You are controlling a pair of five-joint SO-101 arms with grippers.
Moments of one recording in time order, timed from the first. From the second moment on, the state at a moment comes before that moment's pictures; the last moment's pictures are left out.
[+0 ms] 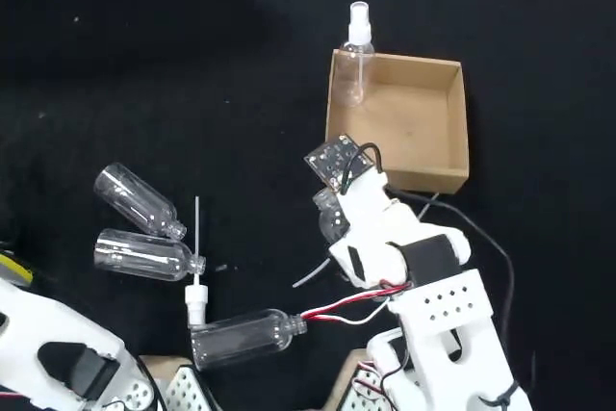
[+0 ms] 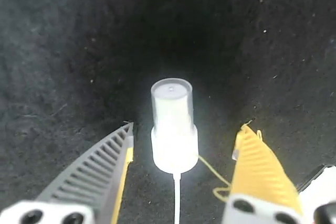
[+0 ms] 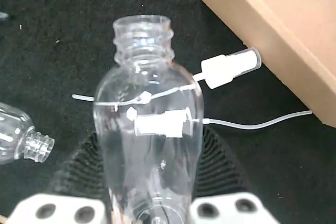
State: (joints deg) left arm -65.7 39.4 -24.7 94.8 -65.2; right arm -16.6 -57.8 57.0 77.4 19.7
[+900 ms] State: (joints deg) left arm -65.1 39.3 -24.2 88.4 -69.7; right arm -16.6 -57.8 56.9 77.4 19.7
